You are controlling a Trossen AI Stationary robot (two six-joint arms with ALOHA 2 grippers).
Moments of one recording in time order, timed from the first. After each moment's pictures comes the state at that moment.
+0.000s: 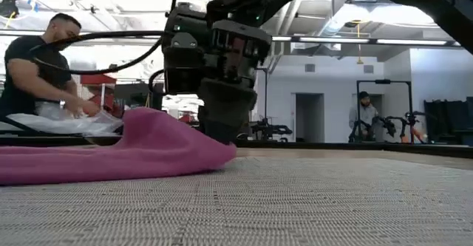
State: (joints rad) left arm -0.92 1.65 1.35 -1.37 -0.30 -2.12; right arm 0.06 2.39 1.89 -0.85 -0.57 -0.08
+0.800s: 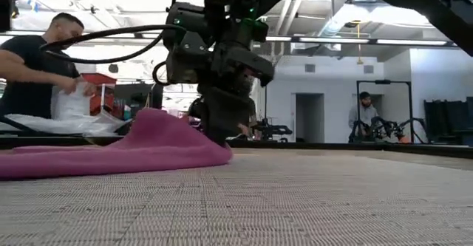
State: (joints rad) left arm -0.82 1.65 1.33 -1.31 -0.44 -2.11; right arm 0.00 2.40 2.00 -0.95 -0.35 -0.36
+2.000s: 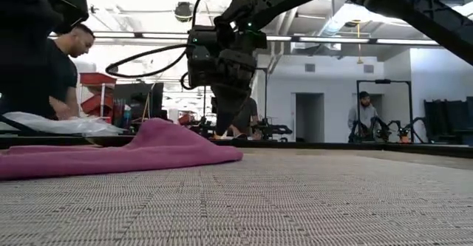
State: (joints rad) left arm -0.76 1.66 1.03 -0.72 -0.46 -1.97; right arm -0.19 2.39 2.07 -1.07 -0.41 -0.30
